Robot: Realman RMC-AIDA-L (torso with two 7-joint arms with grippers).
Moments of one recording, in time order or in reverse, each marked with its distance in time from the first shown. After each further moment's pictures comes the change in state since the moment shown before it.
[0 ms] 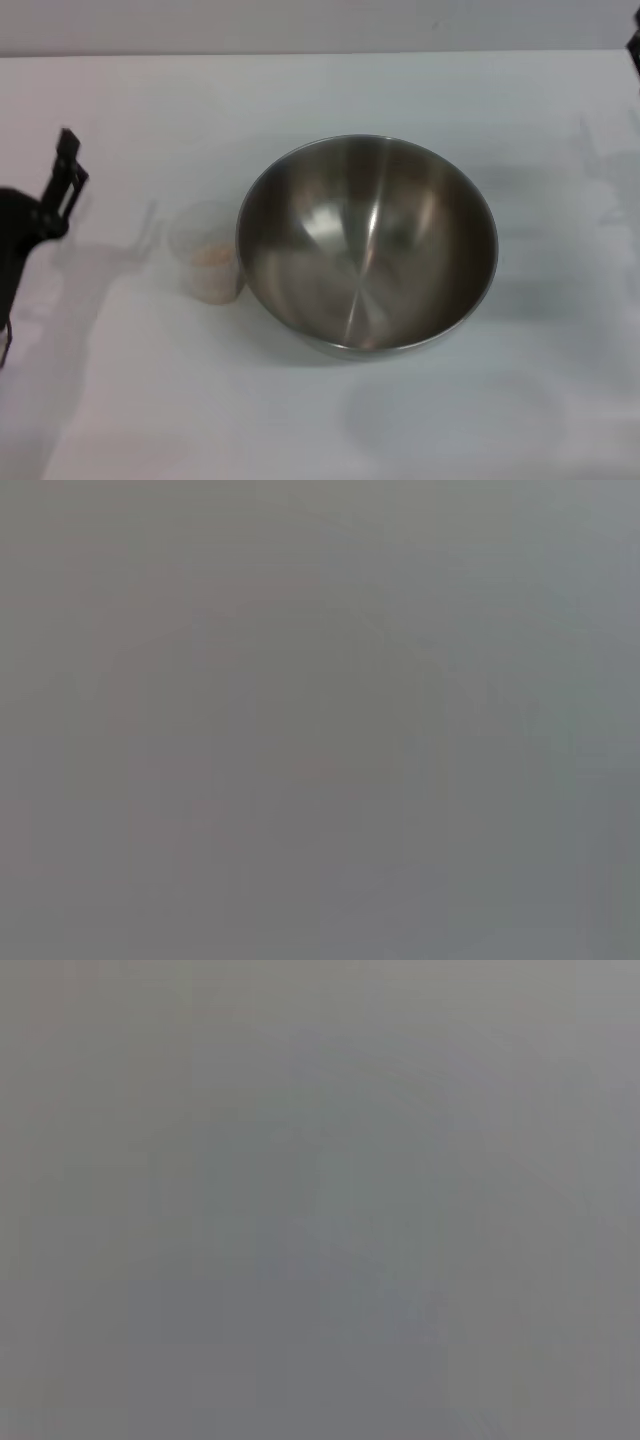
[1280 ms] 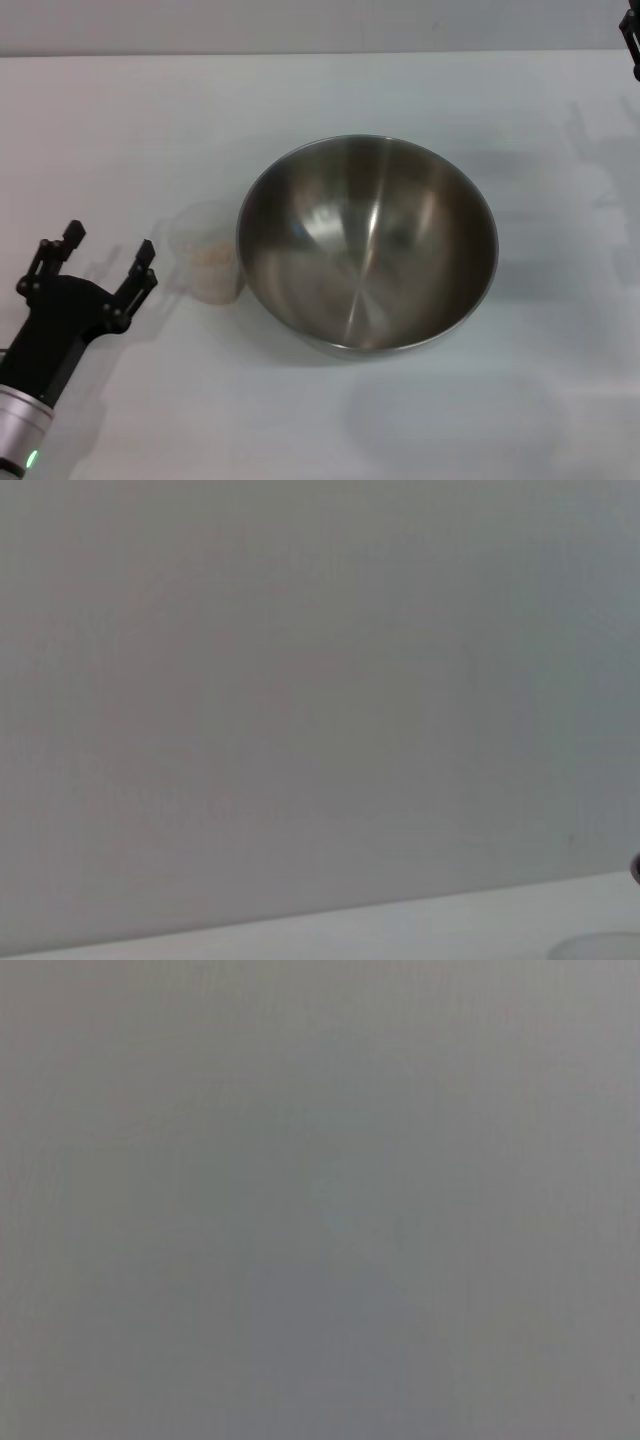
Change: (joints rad) left arm 0.051 -0.006 0.178 0.013 0.000 -0.176 0.014; right arm 0.067 -0.004 0.025 0.044 -0.001 0.021 -0.038
